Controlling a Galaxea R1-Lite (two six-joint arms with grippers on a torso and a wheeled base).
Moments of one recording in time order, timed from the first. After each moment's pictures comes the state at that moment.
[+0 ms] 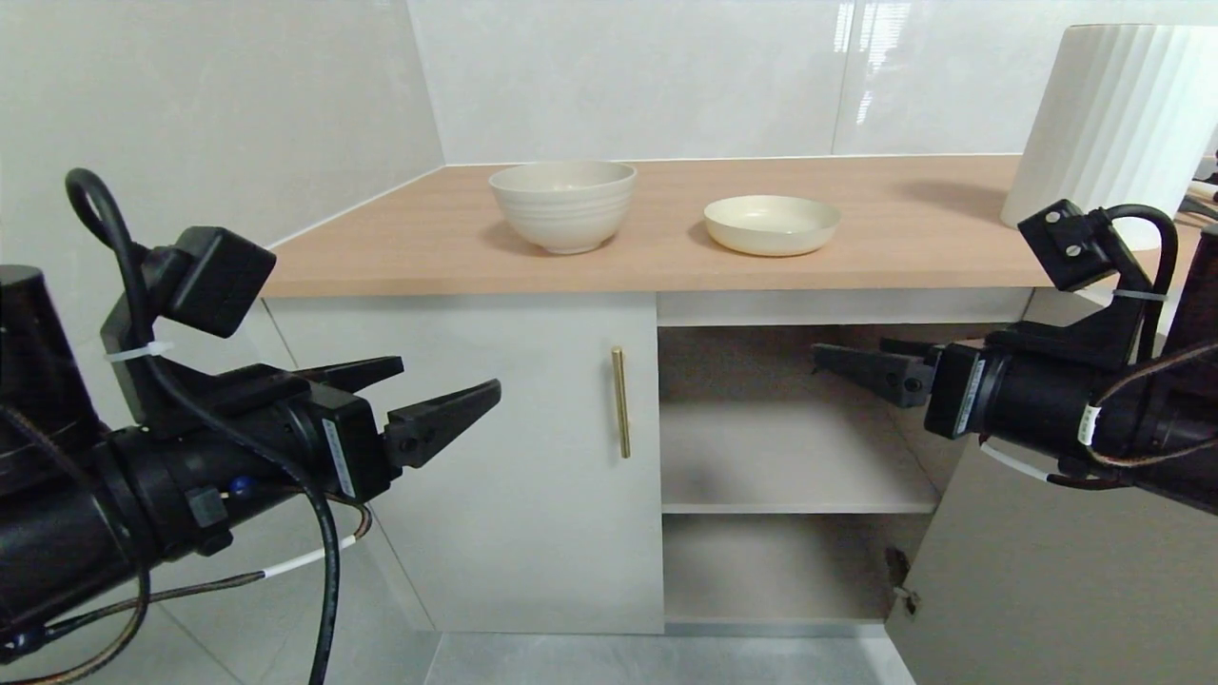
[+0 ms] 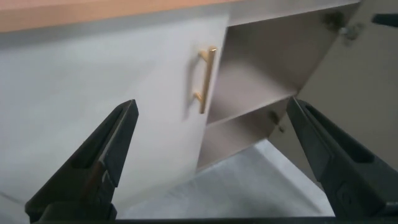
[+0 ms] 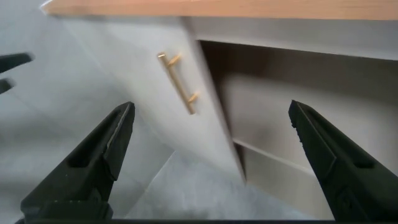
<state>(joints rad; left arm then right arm) -0.46 1.30 -0.65 -0.49 -0.06 -0.12 0.53 1.45 -0.74 -0.62 0.12 0.25</state>
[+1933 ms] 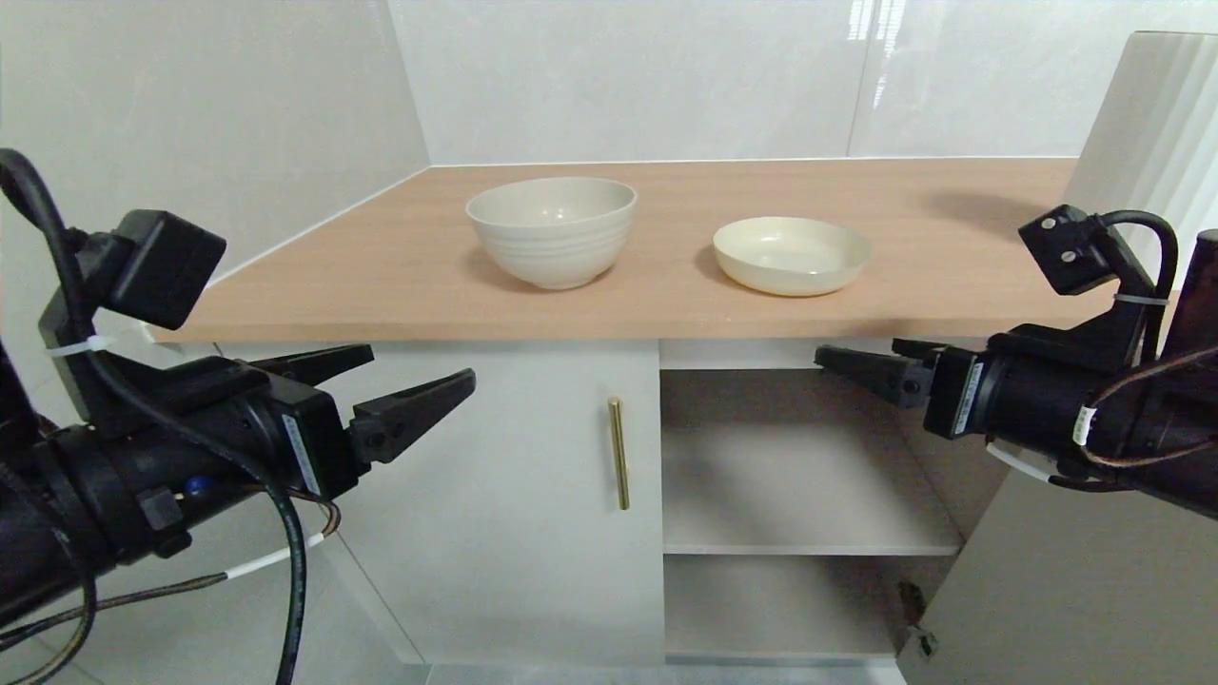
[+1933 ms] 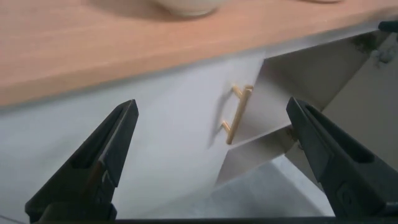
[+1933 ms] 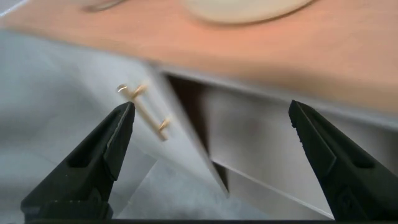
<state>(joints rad) -0.46 1.24 -0.65 -0.47 -0.04 -0.09 0.53 1.44 -0.73 -0.62 0.06 0.23</state>
